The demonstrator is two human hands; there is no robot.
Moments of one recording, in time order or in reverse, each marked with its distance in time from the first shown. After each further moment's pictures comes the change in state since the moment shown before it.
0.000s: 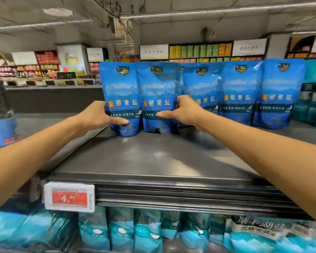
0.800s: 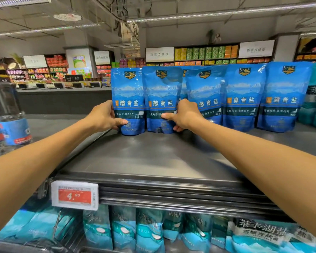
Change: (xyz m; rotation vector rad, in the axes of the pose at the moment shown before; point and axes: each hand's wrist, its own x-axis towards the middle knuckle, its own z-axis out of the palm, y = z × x) left_hand 0.018 -0.012 -0.003 0.248 0.120 0.001; right_hand 0.005 -0.008 0.011 -0.209 0.037 0.054
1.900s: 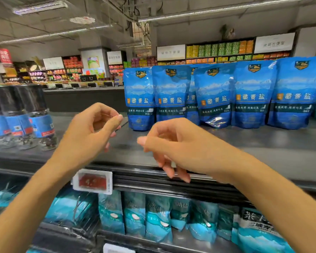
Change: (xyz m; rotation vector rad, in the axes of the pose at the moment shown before) left_hand -0.173 0.072 -0.018 -0.261 0.322 0.202; right_hand -0.178 -0.051 -0.031 0.561 -0.513 -0.368
